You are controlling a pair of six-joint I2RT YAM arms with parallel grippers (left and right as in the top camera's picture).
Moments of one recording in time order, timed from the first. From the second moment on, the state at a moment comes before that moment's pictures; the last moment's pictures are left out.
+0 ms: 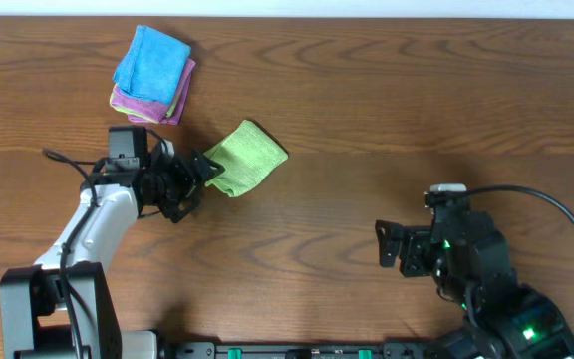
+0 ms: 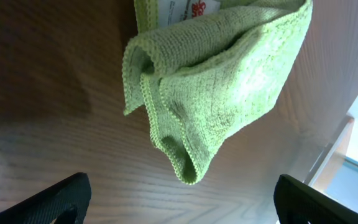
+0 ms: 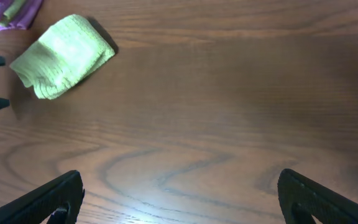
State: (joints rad) left arm 0.06 1.56 0.80 -0.43 0.64 -0.73; right arm 0.45 0.67 0.76 -0.89 0.07 0.44
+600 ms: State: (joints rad) left arm -0.04 1.67 0.76 -0.20 0.64 -0.86; right arm 0.45 0.67 0.76 -0.89 0.07 0.44
